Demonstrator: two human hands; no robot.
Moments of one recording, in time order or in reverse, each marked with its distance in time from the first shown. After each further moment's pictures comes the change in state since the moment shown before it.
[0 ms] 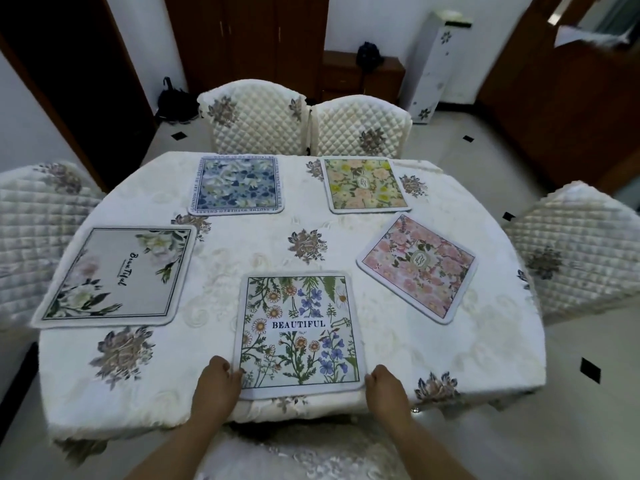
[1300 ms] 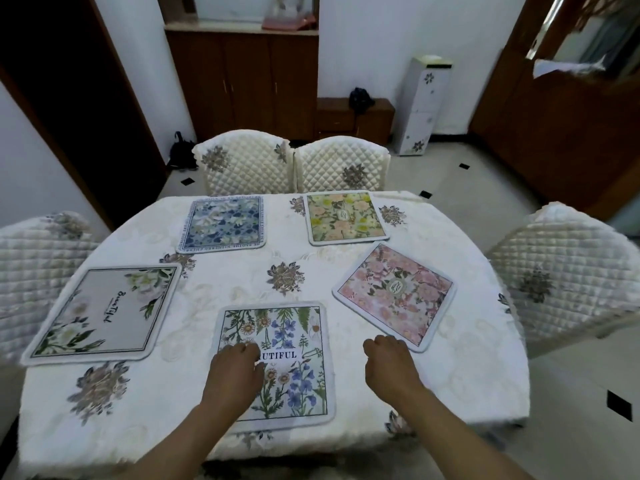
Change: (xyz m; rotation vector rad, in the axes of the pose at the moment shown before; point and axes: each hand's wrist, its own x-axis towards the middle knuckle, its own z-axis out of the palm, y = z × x) left_hand -0.028 0.140 0.007 0.502 0.128 0.524; right_hand 0.042 0.011 -0.133 -0.427 0.220 -0.565
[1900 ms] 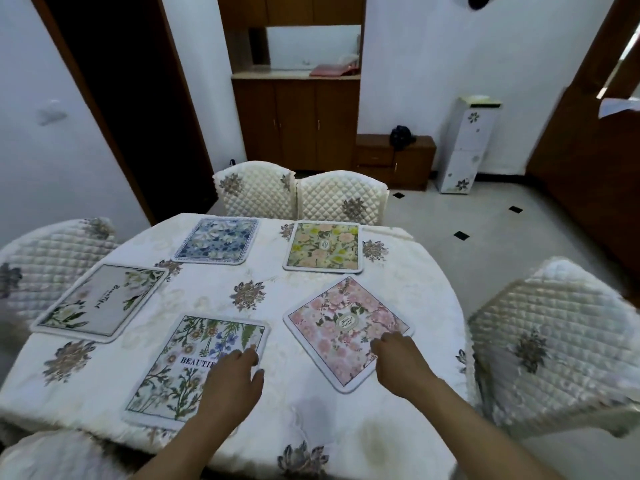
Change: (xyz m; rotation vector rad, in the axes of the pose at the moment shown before) left_hand 0.003 0.253 0.011 -0.028 0.164 -0.237; right_hand 0.034 0.258 -0.085 -0.047 0.035 -0.357
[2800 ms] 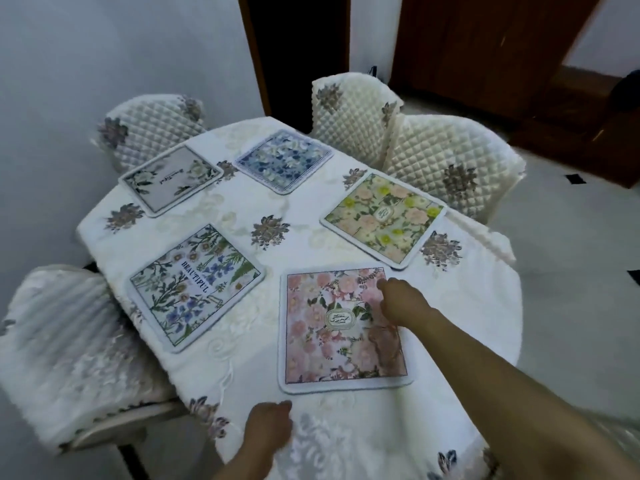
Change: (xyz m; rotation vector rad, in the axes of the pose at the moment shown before) left_hand 0.031 0.228 0.176 -0.995 -0.149 -1.478; right_hand 0.284 0.159 0.068 0.054 -0.386 -0.406
